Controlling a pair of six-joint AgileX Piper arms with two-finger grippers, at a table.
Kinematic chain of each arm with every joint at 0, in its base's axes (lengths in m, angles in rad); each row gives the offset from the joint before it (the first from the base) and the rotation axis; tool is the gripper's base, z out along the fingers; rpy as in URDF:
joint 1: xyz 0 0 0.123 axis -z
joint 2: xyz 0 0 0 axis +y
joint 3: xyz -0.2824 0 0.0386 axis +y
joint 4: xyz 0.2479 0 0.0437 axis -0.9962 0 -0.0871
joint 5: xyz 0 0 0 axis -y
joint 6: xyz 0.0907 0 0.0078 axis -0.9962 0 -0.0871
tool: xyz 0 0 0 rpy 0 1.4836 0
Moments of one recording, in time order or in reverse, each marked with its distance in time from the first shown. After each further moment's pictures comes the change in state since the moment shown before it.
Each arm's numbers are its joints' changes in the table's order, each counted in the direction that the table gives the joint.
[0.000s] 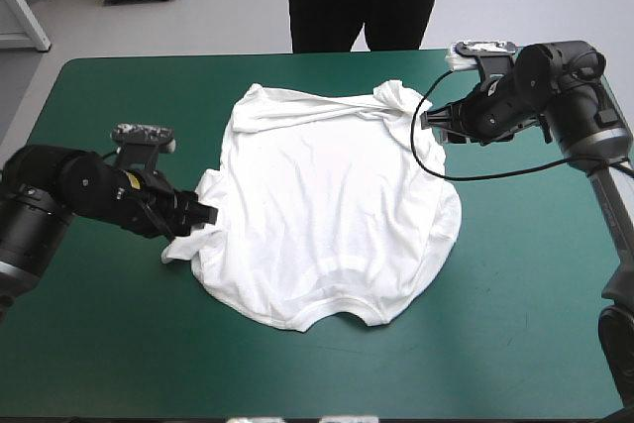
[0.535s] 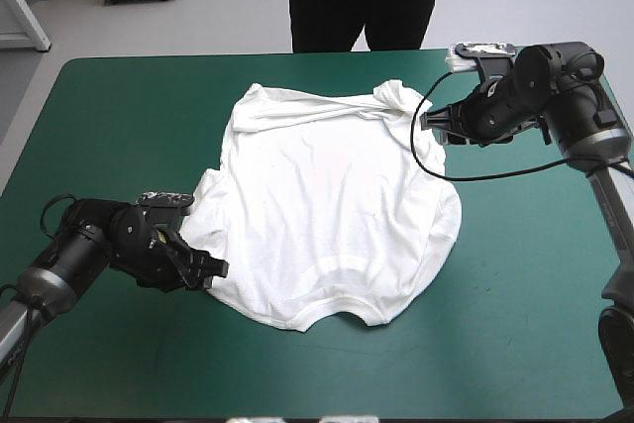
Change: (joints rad) left arm 0.000 0.022 0.392 0.008 0.197 0.039; right arm 0.000 -0.001 0.008 -0.001 0.000 -0.008
